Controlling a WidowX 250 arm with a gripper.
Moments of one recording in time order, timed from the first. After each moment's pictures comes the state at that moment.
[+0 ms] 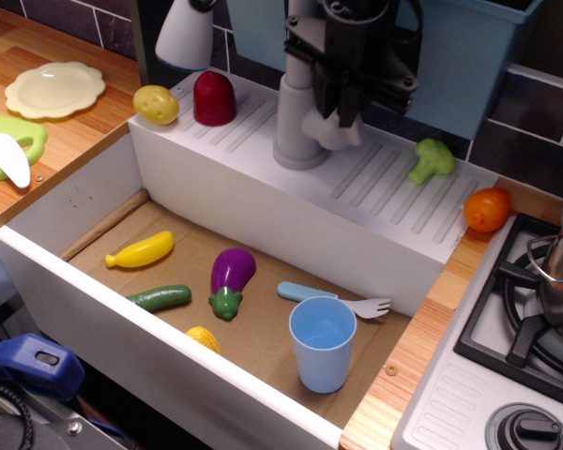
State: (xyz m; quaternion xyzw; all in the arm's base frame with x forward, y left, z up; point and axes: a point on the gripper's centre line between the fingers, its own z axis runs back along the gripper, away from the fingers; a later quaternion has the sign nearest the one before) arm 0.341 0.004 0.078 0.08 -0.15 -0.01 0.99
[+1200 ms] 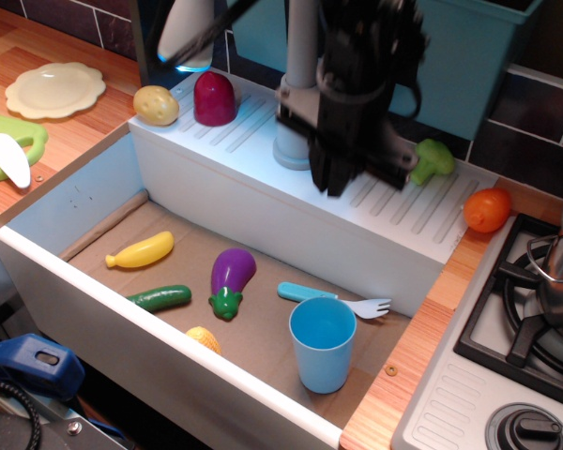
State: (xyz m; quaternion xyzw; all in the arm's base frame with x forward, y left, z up) arm 0.312 -0.007 0.079 0.08 -0.11 -0.01 0.99
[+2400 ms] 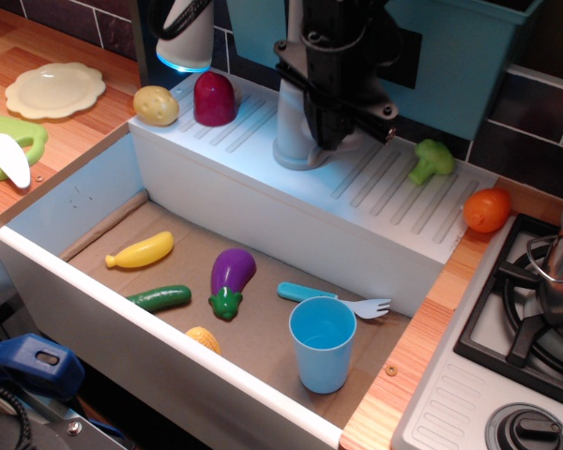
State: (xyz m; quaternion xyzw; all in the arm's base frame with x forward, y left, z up) arm 0.338 0.017 0.066 0.05 -0.15 -0.06 0.99
